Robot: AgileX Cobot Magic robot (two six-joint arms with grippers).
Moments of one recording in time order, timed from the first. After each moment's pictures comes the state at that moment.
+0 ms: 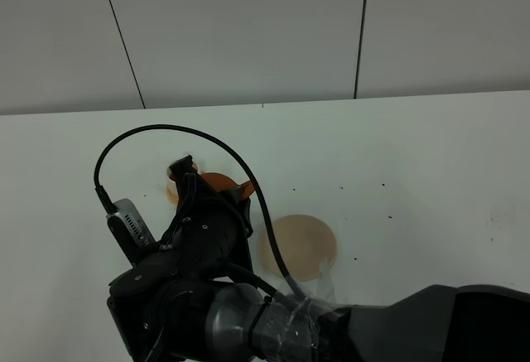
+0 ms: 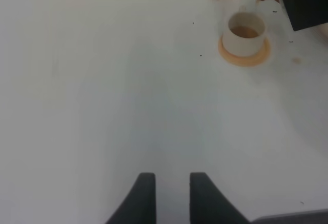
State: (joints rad) left arm 0.01 0.08 -0.52 0.00 1.09 0.08; right arm 1.17 2.35 -1.84 -1.18 1.21 -0.27
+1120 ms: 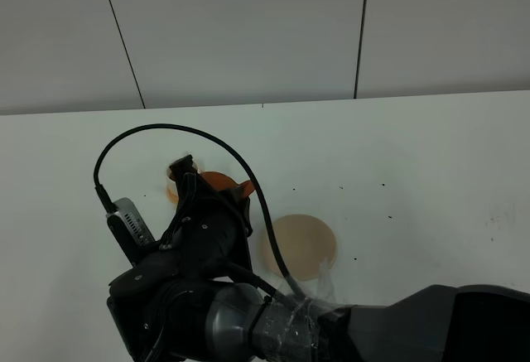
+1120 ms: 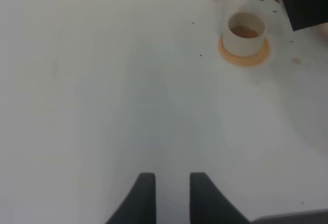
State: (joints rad) left arm 0.01 0.08 -0.52 0.00 1.09 0.08; right arm 1.17 2.35 -1.84 -1.19 1.21 -0.26
